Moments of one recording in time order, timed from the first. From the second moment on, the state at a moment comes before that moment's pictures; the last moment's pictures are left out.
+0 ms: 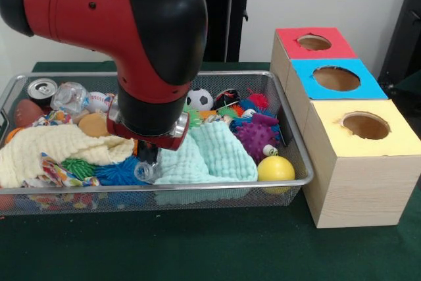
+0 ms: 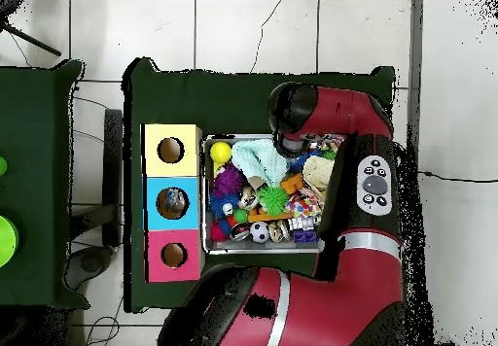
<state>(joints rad) -0.30 -0.23 0.00 0.88 -0.25 1.19 1.75</state>
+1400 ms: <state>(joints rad) -0.31 -0.26 0.00 0.90 -0.36 1.31 1.75</state>
